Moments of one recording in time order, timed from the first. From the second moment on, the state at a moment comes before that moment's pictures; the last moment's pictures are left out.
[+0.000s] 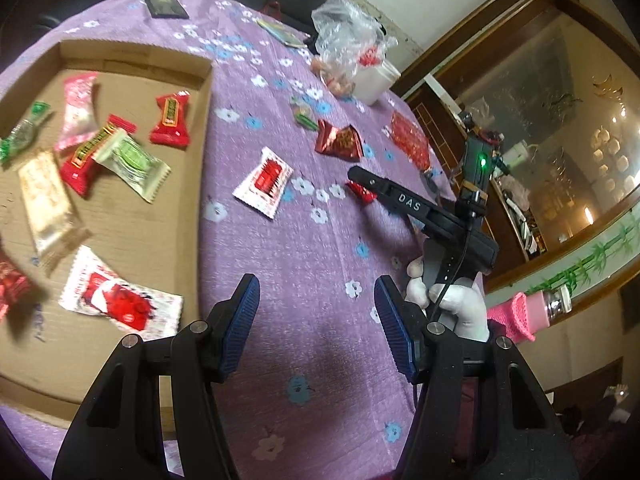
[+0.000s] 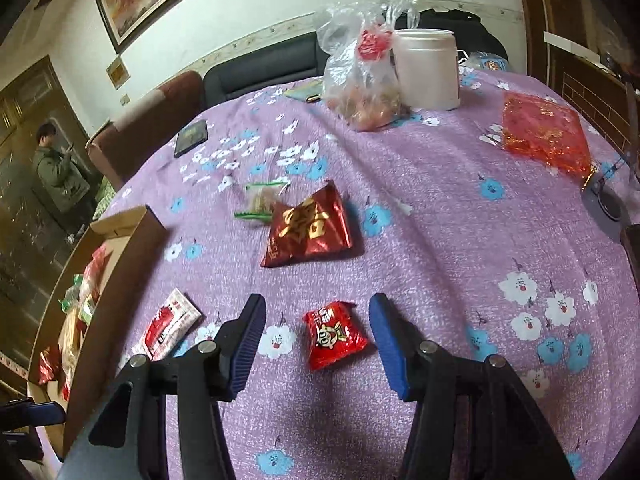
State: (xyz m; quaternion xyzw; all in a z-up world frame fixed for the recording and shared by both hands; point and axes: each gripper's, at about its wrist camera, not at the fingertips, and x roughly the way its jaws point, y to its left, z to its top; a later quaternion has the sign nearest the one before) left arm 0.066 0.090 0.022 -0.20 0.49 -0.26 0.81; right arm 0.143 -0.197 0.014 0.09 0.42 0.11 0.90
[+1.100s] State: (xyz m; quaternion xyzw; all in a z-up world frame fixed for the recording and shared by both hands) left arm 0.043 0.031 0.013 0.05 0.46 -0.14 0.87; right arm 0.147 -0.197 0.011 0.10 0.43 0.11 0.89
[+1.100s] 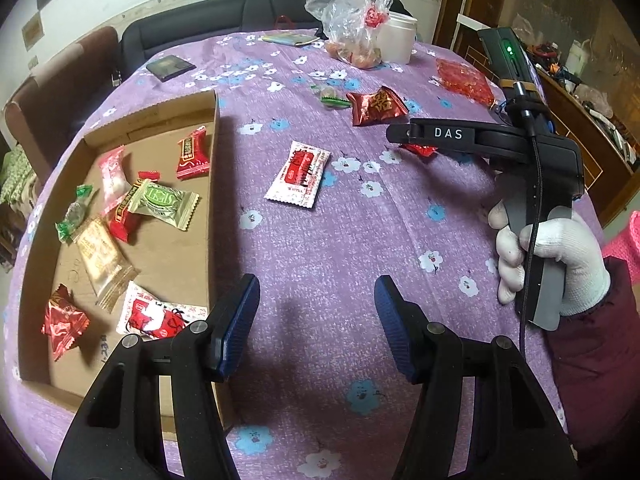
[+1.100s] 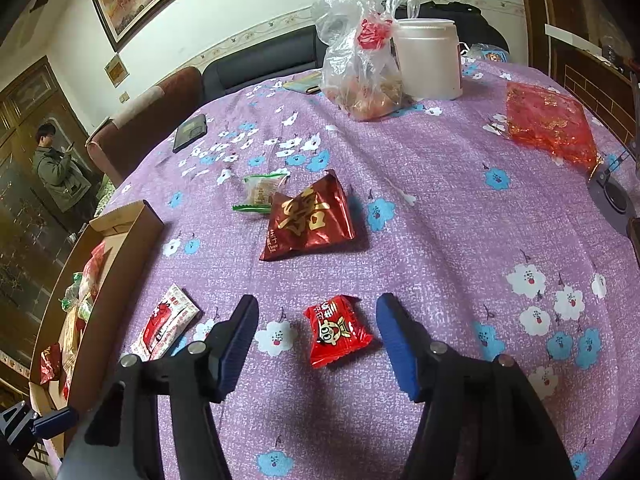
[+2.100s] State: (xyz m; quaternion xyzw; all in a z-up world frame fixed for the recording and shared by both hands) left arm 0.167 0.006 -0.008 0.06 0.49 -0.18 0.85; right arm 0.151 -0.215 0.011 0.11 0.44 0.09 0.88
